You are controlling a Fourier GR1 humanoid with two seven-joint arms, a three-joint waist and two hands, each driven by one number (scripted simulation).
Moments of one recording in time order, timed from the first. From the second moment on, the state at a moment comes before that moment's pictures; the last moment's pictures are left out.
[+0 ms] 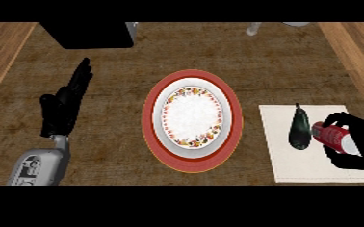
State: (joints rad) left arm -0.20 0.23 0.00 -1.46 -0.06 0.07 0.10; right arm 0.02 -0.45 -0.16 -1.38 0.88 0.04 -0.17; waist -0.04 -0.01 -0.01
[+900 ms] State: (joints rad) left arm -0.26 0.21 0.00 -1.42 -0.07 0.05 0.11; right arm -0.01 -0.22 0.06 -2.03 0.80 0.17 0.08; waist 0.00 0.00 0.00
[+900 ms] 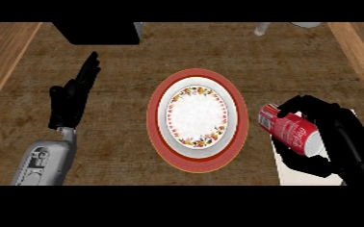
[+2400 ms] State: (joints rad) left arm -0.28 0.18 0.01 -1.41 -0.10 0.02 0.10; right arm -0.58 0.00 0.51 -0.97 0.58 -0.36 0.28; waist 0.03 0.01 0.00
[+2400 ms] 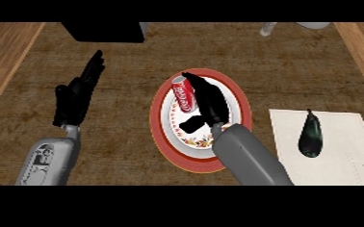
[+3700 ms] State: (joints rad) left arm -0.24 0.19 0.05 -1.44 -0.10 0.00 0.11; right arm -0.13 -0.37 -0.01 -1.42 -0.01 -0.16 -0.10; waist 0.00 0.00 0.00
